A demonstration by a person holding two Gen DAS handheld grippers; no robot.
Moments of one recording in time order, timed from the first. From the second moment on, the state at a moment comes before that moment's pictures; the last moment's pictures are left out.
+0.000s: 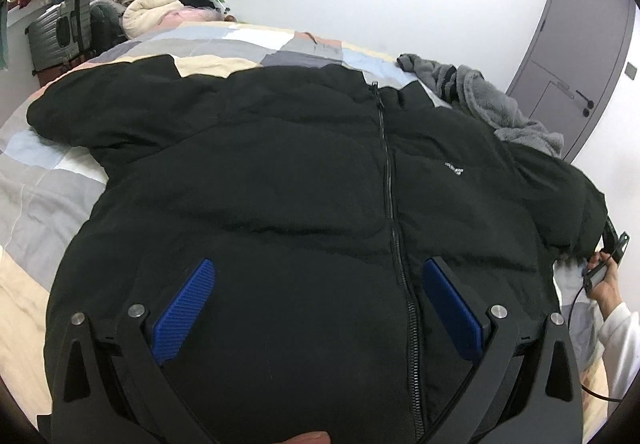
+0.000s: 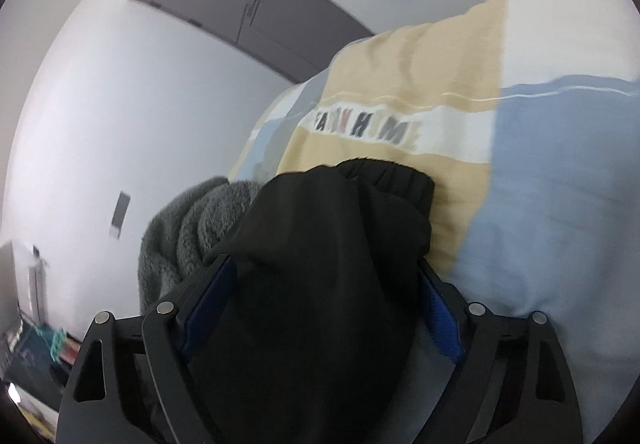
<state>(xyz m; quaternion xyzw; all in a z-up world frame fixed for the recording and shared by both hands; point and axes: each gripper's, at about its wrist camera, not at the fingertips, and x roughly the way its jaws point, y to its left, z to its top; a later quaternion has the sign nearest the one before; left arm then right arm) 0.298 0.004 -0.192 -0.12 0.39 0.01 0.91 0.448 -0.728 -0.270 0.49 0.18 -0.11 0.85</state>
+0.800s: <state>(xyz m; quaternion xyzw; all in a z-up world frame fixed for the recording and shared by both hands) 0.257 0.001 -0.160 -0.03 0.39 -0.02 0.92 0.335 -0.680 -0.096 0.33 0.16 -0.16 0.91</state>
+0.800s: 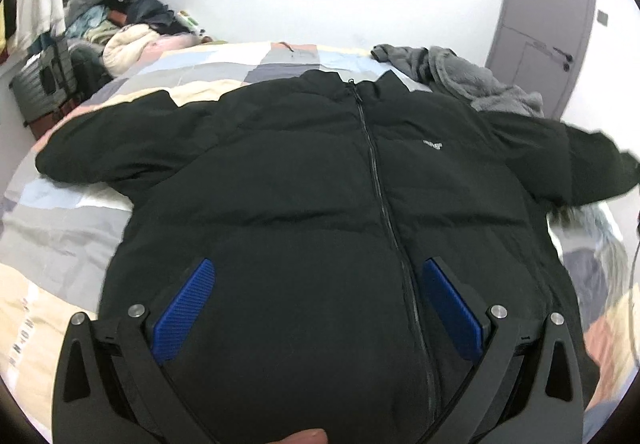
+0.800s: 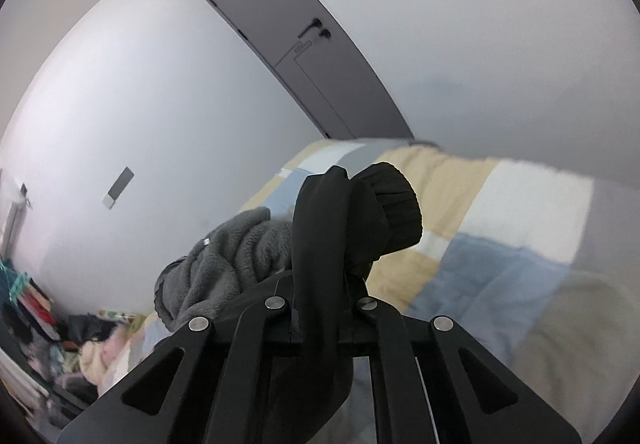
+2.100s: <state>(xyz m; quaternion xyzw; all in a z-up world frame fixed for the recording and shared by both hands) 0.247 0.131 -0.156 -0.08 0.34 0.05 0.94 0.411 -0.030 -0.019 -0.03 0.26 0.28 0.93</state>
